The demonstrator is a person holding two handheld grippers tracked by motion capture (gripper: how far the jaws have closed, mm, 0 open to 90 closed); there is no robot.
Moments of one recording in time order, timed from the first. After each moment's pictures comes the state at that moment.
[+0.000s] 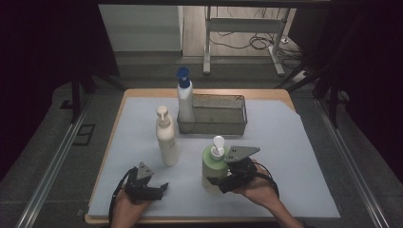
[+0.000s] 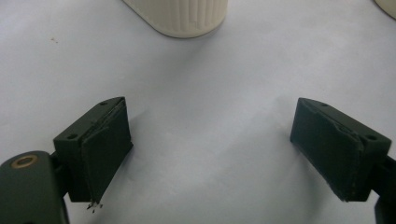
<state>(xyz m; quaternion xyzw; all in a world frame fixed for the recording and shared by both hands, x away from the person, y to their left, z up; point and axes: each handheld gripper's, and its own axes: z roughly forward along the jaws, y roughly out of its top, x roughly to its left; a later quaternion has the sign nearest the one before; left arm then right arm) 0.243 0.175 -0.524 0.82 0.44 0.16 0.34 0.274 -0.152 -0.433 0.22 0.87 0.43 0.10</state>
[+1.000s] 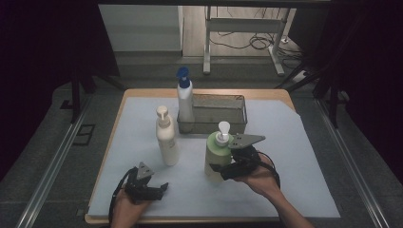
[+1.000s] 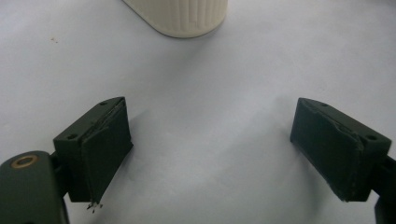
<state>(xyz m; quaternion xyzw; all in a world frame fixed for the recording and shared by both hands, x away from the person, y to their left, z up) 0.243 0.175 -0.524 0.82 0.44 0.16 0.34 0.293 -0.157 -0.408 0.26 0.86 0.43 0.12</state>
